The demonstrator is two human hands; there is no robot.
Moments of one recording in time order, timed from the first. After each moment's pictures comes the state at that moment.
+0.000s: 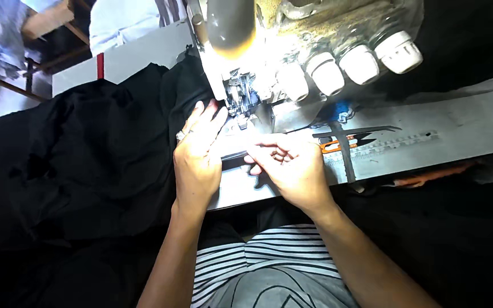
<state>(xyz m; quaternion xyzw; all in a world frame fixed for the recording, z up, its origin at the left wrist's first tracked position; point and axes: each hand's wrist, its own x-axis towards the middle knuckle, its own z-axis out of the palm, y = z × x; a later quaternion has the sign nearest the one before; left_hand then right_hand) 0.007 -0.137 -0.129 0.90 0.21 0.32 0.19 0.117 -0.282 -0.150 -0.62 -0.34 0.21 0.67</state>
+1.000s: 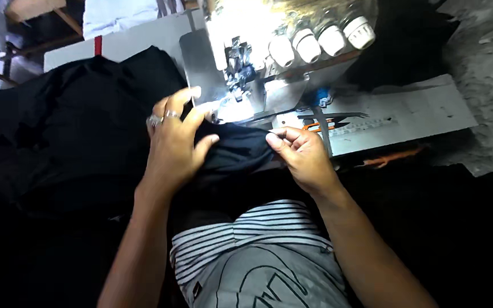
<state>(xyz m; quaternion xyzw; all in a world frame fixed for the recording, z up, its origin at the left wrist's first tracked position) -0.048 -0.132 -0.100 0.96 0.14 0.21 0.15 0.114 -0.335 -0.154 -0.65 -0.31 0.28 0.64</state>
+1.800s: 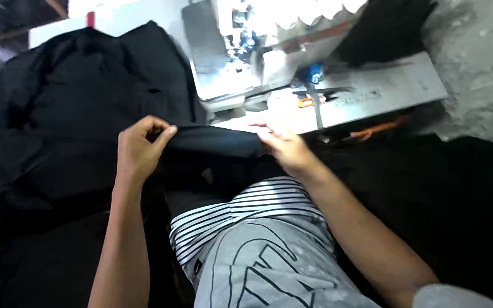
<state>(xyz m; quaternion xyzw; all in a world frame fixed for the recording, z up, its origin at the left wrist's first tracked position) -0.148 -0.111 -0.133 0.91 0.27 0.18 0.25 0.072 -0.347 -0.173 -0.62 -0.34 0.38 0.60</state>
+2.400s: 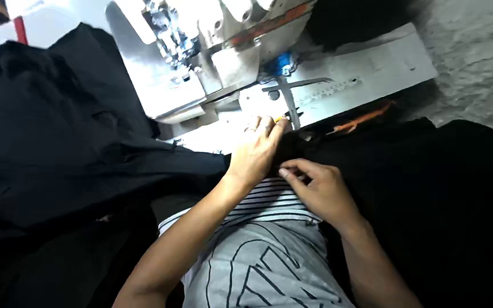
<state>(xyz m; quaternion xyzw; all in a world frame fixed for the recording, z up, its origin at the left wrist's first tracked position) 0.061 -0.284 -0.206 0.97 0.04 0.15 0.19 0.095 -0.469 -0.197 -0.84 -0.33 0.17 0.39</state>
